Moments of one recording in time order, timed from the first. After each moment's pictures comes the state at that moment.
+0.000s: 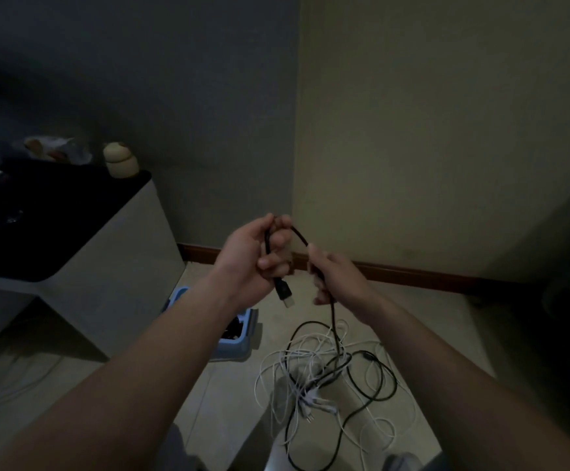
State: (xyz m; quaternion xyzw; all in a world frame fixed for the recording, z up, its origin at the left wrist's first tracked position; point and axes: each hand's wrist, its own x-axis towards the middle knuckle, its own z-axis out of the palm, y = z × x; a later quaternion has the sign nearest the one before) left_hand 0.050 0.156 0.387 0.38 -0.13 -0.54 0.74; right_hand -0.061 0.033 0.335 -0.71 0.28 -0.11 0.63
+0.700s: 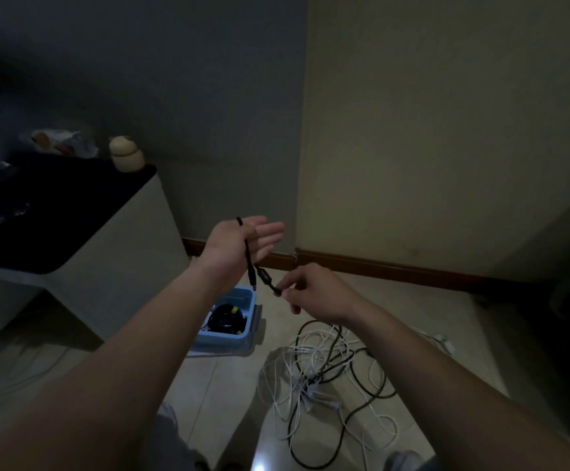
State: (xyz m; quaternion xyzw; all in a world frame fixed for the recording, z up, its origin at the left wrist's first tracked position) left_hand 0.093 0.164 0.359 0.56 -0.18 -0.39 0.71; right_hand -0.049 0.058 0.329 -0.89 0.19 -0.01 0.42
